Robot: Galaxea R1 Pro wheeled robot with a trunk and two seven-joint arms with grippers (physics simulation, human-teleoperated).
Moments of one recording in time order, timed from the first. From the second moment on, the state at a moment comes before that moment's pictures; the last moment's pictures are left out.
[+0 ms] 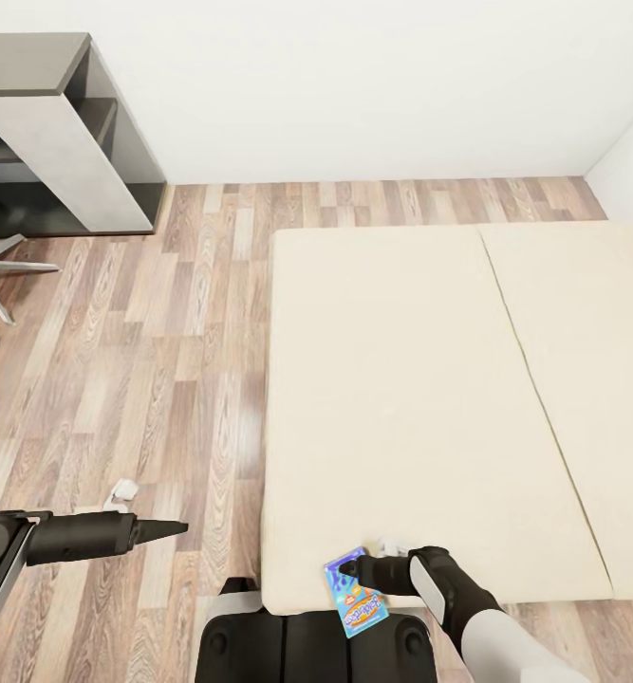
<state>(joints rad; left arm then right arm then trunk) -0.36 0.37 0.20 -1.33 0.00 1.01 -1.48 -0.64 0.09 -0.04 -0.40 -0.16 0.55 0.32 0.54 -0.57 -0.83</state>
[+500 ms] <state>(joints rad) -0.36 0.37 0.20 -1.33 0.00 1.01 -1.48 -0.64 0.08 -0.04 -0.40 -0.16 0.55 0.32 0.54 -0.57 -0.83</state>
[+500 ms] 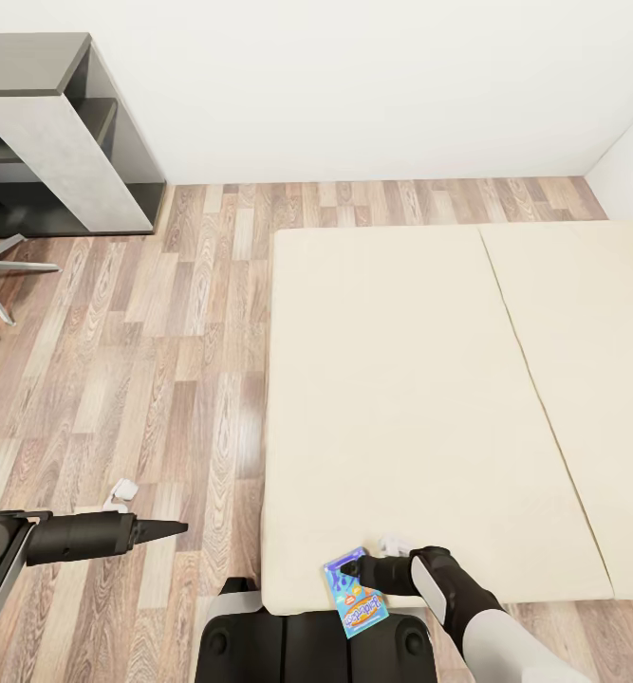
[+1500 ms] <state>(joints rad) -0.36 0.37 0.20 -1.33 0.00 1.01 -1.48 -0.64 0.05 0.00 -0.39 -0.16 0.59 0.32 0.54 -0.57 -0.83</state>
